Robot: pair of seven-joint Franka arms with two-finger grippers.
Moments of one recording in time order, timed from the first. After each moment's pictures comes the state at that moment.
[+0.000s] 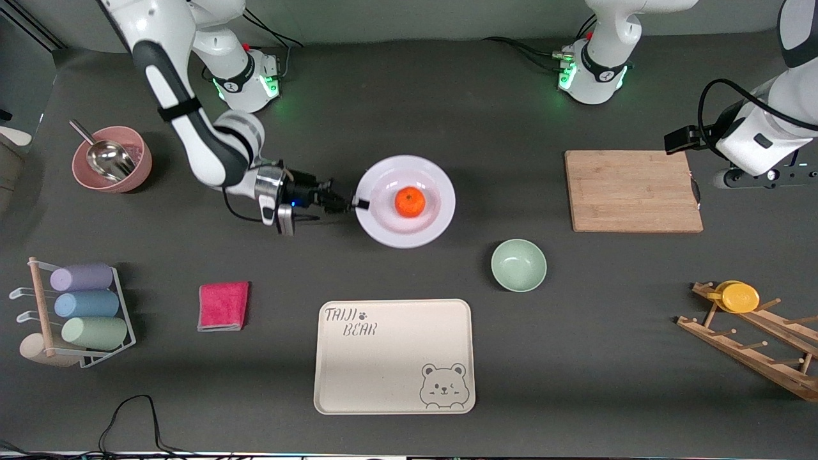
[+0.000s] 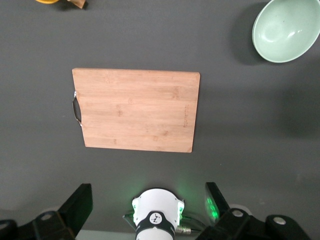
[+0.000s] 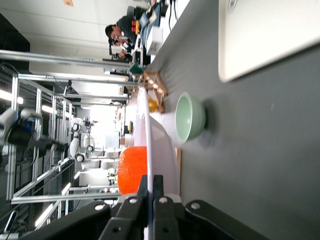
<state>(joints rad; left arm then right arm) -0.08 -0.07 0.01 -1.76 0.03 1.38 -0.10 0.18 0.32 0.21 -2.25 1.92 2.16 -1.12</state>
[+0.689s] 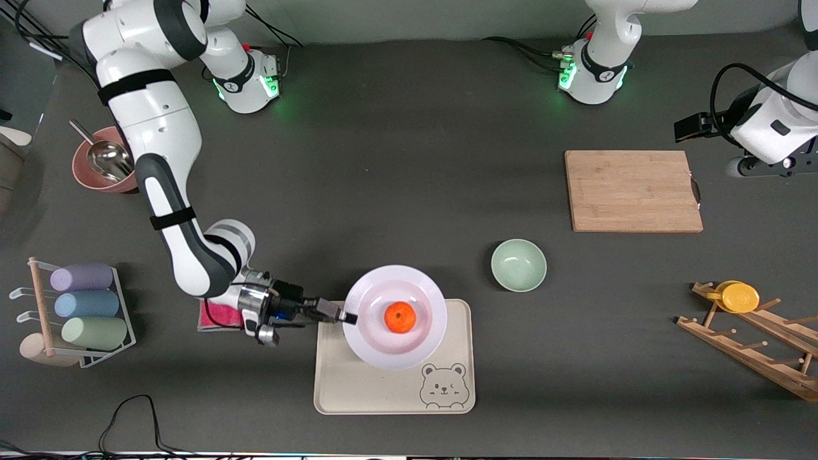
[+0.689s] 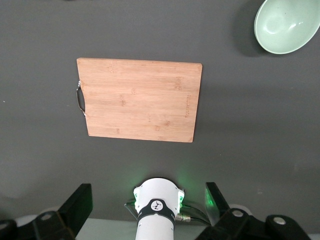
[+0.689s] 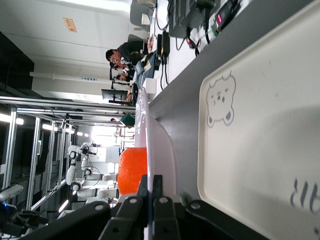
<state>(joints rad) -0.08 -0.07 0.02 -1.71 0.03 1.32 -0.10 0.17 0.87 0.10 -1.44 1.67 2.16 -0.83</state>
